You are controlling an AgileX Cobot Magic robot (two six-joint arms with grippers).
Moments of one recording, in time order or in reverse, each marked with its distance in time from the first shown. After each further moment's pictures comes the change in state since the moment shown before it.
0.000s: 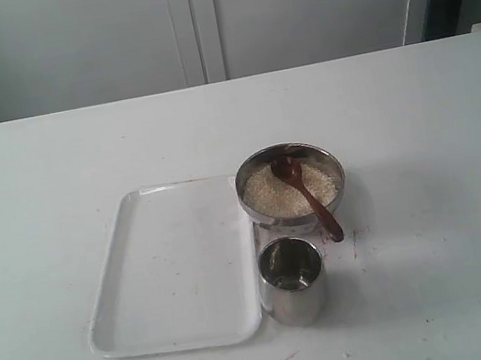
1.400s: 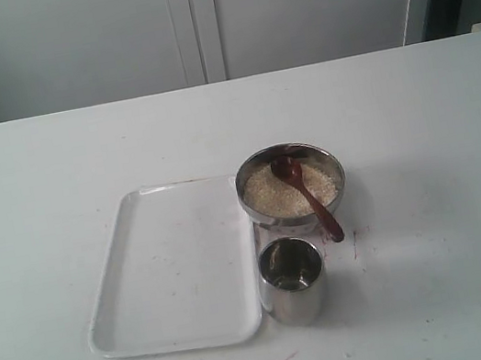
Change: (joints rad) left arm 0.000 0.000 0.000 0.000 0.000 0.000; right arm 0.081 0.023 -0.325 0.128 0.104 0.375
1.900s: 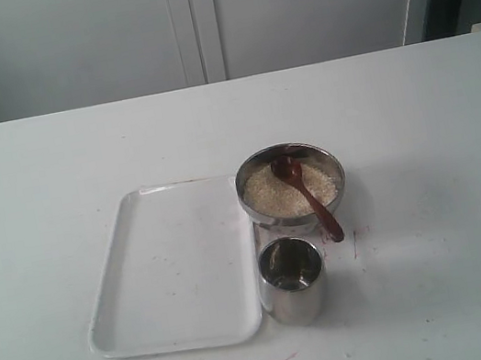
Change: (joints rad) left arm 0.000 0.000 0.000 0.000 0.000 0.000; right arm 0.055 0.695 -0.804 0.335 0.672 -0.566
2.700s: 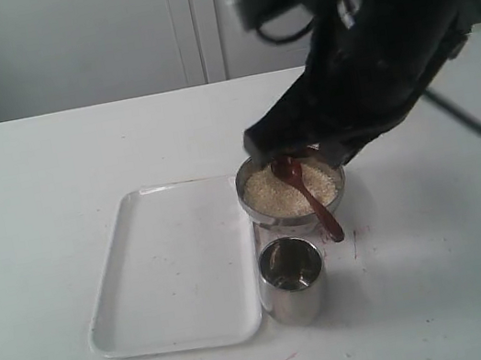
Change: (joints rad) left arm 0.000 0.000 0.000 0.000 0.000 0.000; right arm 0.597 0.725 -0.227 -0.306 0.074 0.247
